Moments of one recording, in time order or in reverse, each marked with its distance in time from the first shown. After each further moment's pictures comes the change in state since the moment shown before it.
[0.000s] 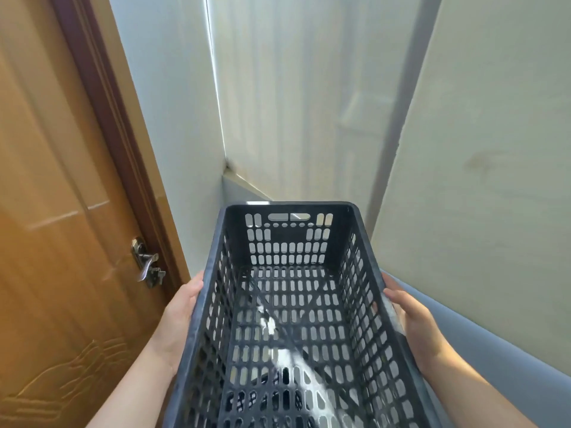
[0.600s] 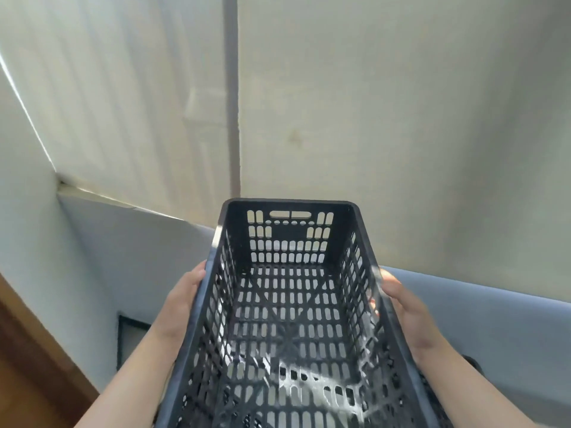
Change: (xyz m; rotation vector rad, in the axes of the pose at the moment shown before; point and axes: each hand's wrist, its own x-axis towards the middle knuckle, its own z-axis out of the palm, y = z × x) left_hand -0.045 -0.016 0.131 0.102 -0.552 0.009; right_hand -0.237 -0.013 -0.044 -0.014 0.507 -0.221
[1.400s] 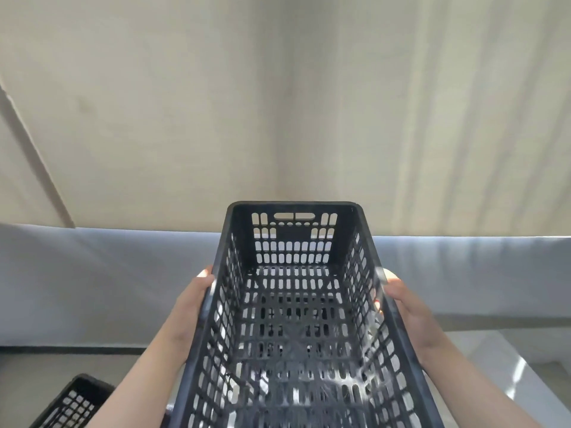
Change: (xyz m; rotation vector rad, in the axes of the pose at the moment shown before) left_hand -0.024 -0.088 0.363 -0.129 -0.286 -0.195; right_hand -0.207 -0.076 -0.329 -0.192 0.448 -0.006
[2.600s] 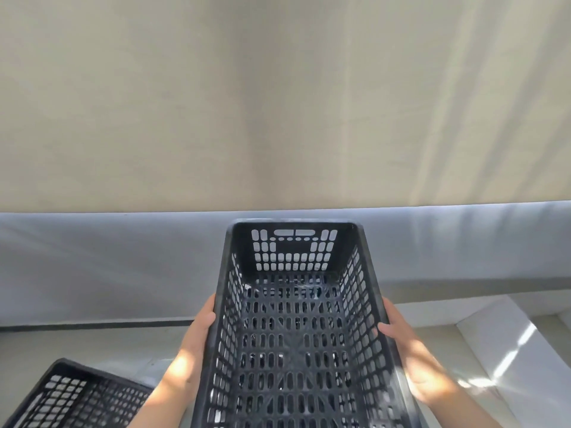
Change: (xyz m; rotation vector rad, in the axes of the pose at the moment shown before) left_hand 0.126 -0.153 -0.012 -0.049 0.023 -0.268; right_hand 0.092 0.134 -0.052 -0.110 0.092 0.369
